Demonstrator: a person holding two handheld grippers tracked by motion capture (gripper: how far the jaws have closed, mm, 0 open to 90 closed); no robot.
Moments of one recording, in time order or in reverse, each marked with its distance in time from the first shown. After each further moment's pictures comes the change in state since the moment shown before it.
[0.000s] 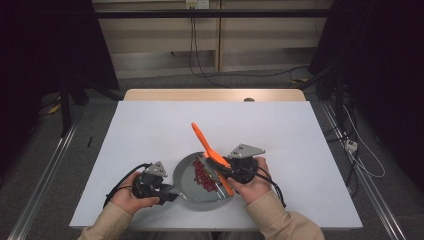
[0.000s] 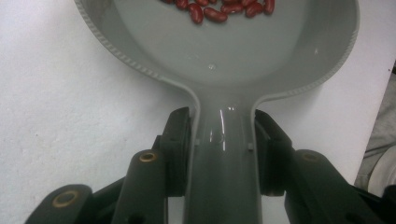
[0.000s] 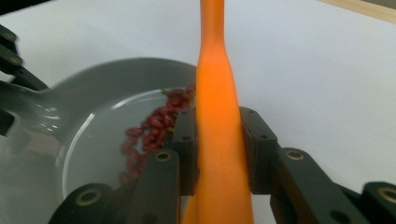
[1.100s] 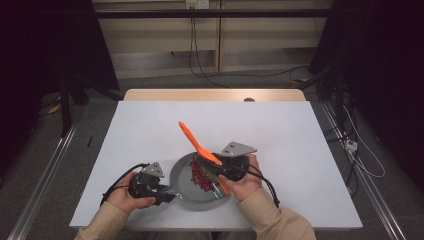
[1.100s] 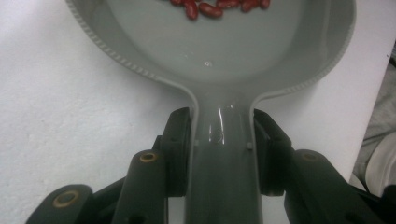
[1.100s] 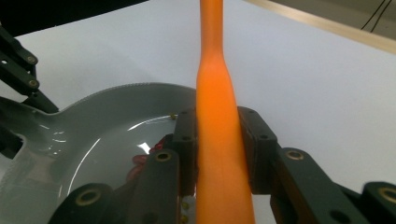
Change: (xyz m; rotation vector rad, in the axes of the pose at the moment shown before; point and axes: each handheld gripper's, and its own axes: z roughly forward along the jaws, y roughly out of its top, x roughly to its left) left arm 0.003 -0.005 -0.004 0.010 -0.019 0.003; right arm 0.008 0.010 0.016 -0.083 0.032 -0.055
